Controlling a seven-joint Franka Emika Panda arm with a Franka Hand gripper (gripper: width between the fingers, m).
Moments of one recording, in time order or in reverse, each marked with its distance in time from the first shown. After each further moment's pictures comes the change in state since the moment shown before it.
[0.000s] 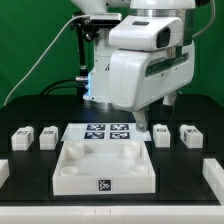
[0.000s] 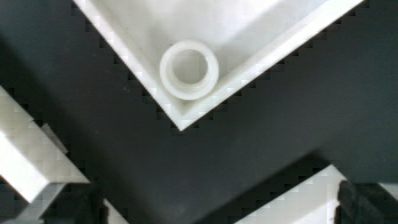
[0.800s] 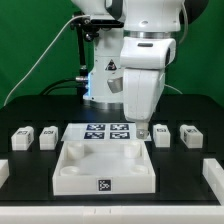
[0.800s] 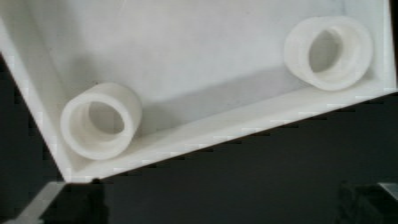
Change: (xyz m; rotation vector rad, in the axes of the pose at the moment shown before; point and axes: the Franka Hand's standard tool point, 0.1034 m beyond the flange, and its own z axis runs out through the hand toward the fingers) arm -0.030 -0.036 0.023 0.012 -0.022 -0.279
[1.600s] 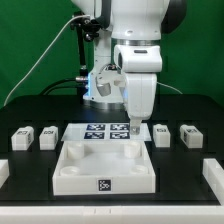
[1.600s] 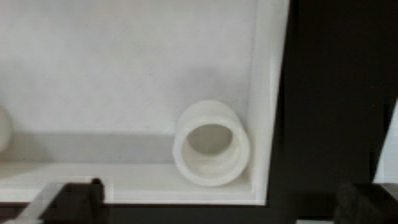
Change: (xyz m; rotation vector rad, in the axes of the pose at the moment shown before) arm -0.036 -0.056 0.020 -0.019 -0.014 -0.328
